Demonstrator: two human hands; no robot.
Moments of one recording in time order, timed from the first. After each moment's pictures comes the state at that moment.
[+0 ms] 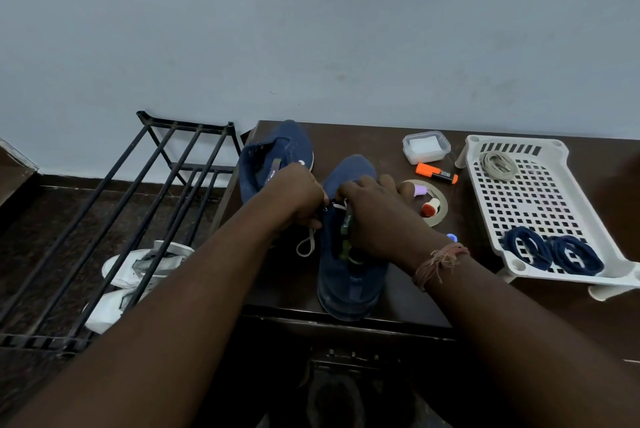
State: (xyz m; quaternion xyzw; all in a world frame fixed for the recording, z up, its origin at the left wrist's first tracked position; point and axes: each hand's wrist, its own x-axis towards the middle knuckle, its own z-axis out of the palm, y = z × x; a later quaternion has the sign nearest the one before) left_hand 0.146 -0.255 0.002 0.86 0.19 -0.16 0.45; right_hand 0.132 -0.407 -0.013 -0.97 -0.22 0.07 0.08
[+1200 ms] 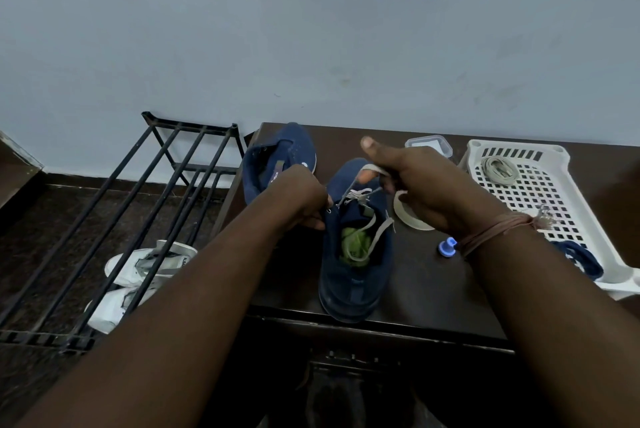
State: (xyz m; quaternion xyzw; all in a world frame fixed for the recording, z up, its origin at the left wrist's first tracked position) left_hand 0.154 -0.258 0.005 0.81 0.23 -0.25 0.48; right_hand 0.150 -0.436 0.038 -0.75 -0.01 0.19 0.63
